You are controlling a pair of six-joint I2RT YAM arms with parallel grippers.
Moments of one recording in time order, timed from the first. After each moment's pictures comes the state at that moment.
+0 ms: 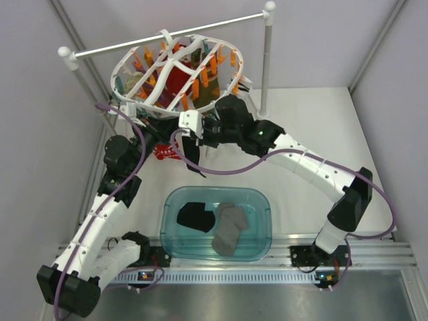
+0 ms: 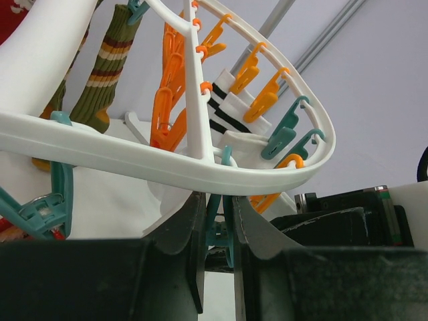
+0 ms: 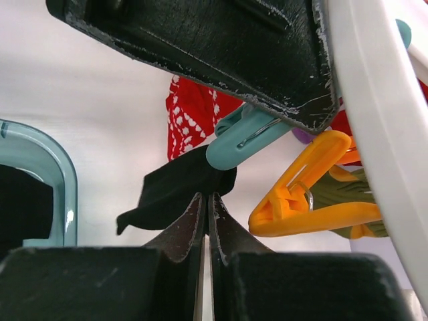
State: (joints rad) left arm -0.31 0.89 0.84 0.24 0.21 -0.65; right arm 0.91 1.68 1.71 -0.46 -0.28 -0.66
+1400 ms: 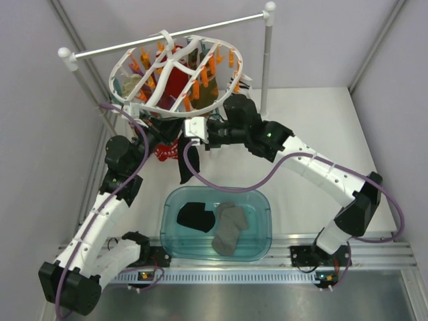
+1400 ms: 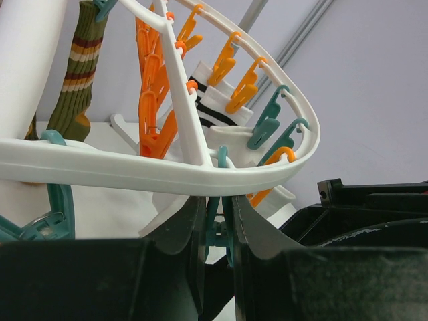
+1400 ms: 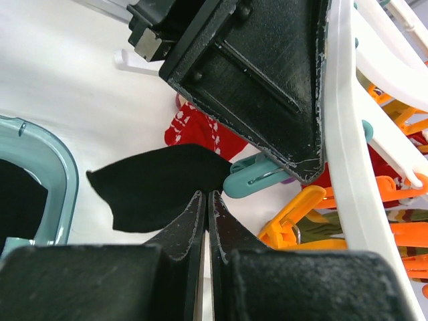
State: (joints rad) left arm -0.30 0.90 0.82 0.31 0.29 -0.63; right arm 0.91 1.61 1.67 -0.41 -0.43 -0.80
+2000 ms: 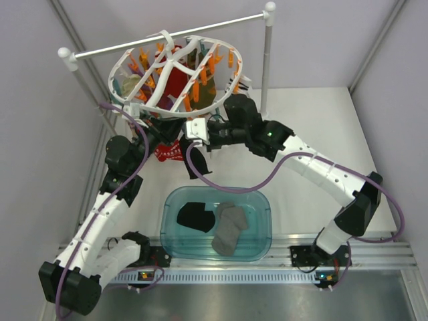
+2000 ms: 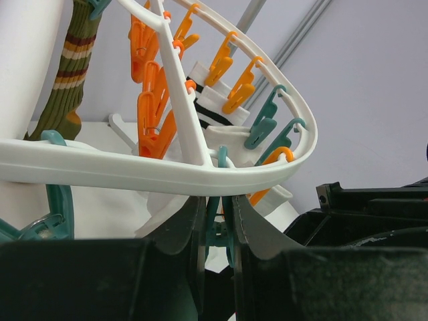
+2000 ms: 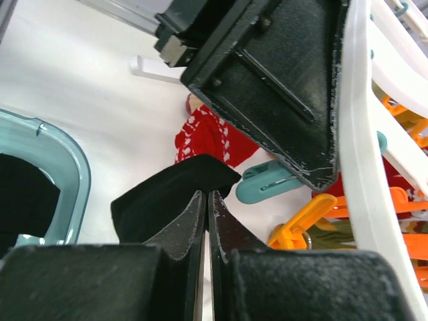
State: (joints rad) left arm -0.30 0.91 0.82 0.31 0.29 -0.63; right arm 0.90 1.61 1.67 -0.42 -0.49 -0.81
